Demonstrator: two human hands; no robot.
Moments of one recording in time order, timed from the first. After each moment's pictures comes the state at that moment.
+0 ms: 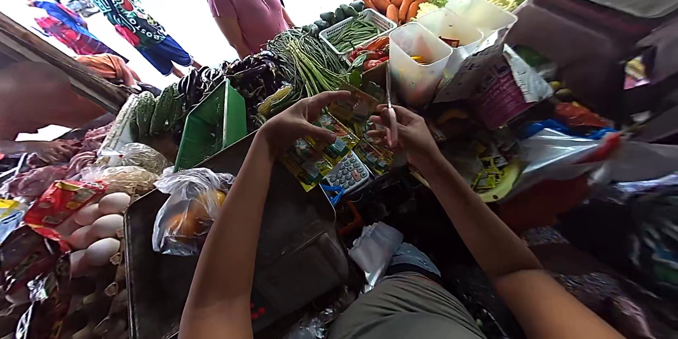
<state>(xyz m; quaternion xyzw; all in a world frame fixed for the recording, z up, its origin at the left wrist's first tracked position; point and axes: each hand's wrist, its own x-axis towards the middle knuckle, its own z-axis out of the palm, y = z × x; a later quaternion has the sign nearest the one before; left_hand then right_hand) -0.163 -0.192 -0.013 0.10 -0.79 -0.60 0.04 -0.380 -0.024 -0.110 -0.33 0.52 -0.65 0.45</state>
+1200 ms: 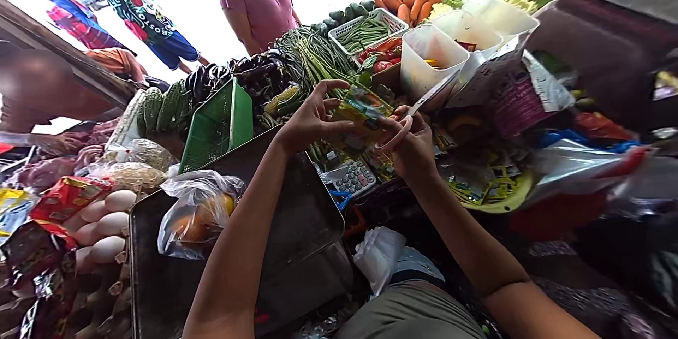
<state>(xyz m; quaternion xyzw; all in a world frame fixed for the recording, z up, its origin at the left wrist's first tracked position) -0.172 -0.179 -0.016 0.15 -0.74 -0.63 0.18 -0.333 -0.031 -0.105 -0.30 0.37 -0.79 0.38</state>
